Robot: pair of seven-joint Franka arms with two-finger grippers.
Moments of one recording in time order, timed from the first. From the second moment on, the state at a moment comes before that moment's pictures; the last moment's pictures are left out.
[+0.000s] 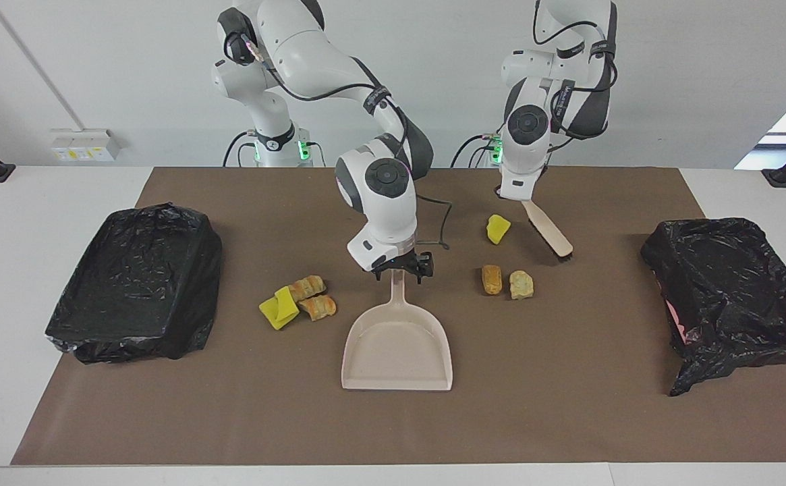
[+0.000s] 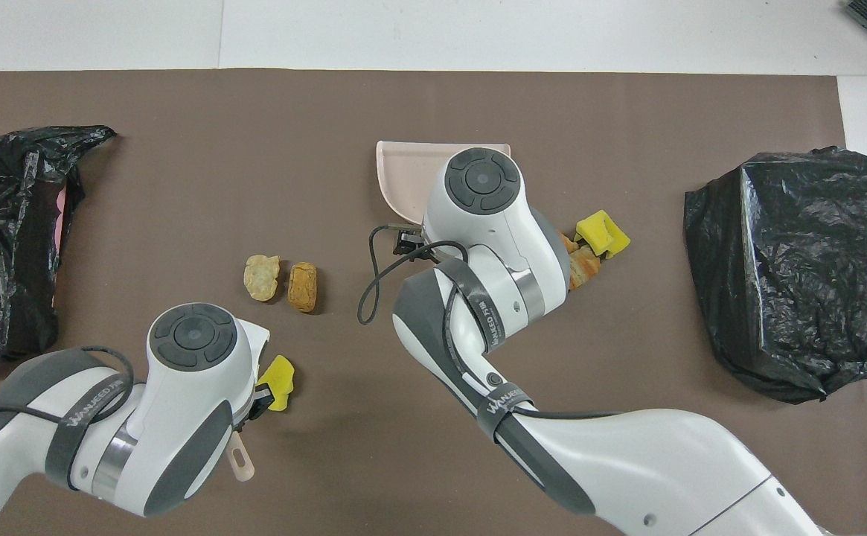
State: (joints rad) left arm -0.33 -0.18 -0.14 -2.36 0.03 1.75 -0.95; right arm 0.52 0.54 0.02 -1.49 0.08 2.04 0.65
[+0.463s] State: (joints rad) left arm -0.34 -0.20 -0.14 -2.38 -0.19 1.75 -1.20; right arm 0.52 0.55 0.02 -1.50 0.09 2.04 0.65
